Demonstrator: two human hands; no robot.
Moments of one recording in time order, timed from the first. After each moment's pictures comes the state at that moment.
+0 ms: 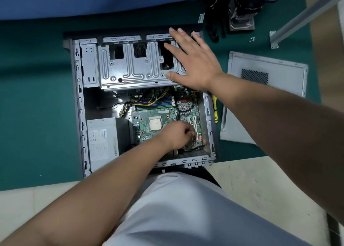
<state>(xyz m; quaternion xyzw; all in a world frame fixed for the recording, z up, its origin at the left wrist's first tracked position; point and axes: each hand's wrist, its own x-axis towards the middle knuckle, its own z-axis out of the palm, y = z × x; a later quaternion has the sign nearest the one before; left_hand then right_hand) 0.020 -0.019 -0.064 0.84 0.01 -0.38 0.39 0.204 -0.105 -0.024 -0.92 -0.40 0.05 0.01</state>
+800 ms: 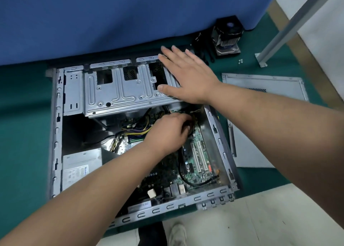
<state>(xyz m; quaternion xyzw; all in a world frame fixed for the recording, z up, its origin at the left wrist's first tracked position) 0.075 0.010 -0.092 0.94 -0.11 -0.12 0.28 0.206 -0.101 -0.033 -0.93 -0.36 0.03 0.01</state>
